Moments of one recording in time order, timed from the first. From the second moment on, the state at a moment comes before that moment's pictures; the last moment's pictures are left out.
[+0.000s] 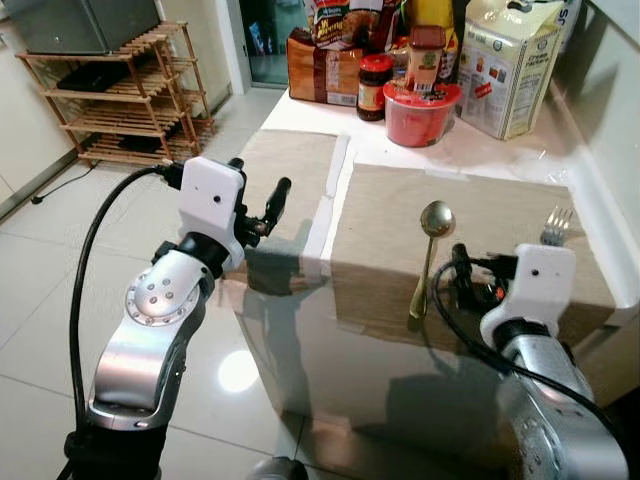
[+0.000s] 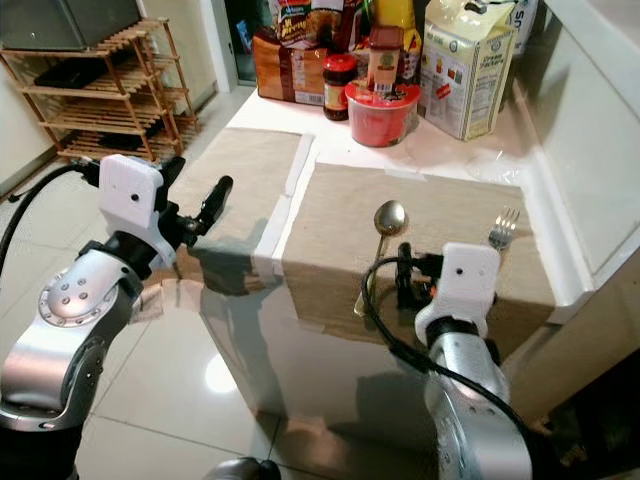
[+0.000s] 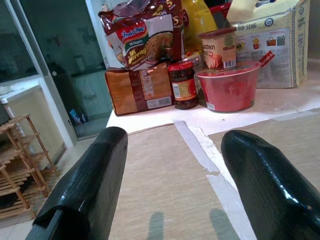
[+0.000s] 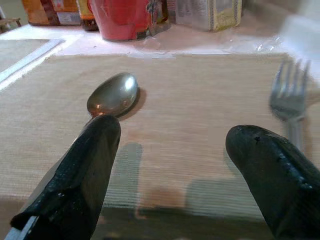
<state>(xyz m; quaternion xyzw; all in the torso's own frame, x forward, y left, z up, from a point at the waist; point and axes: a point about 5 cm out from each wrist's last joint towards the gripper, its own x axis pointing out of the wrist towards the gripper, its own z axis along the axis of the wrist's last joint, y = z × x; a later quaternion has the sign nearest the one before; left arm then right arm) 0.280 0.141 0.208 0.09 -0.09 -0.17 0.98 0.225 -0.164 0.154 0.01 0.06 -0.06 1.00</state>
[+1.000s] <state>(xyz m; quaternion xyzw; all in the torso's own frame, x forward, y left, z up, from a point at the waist) 0.272 0.141 0.215 0.08 -0.08 -0.16 0.98 0.261 -0.142 0.151 0.05 0.07 -0.01 1.00</state>
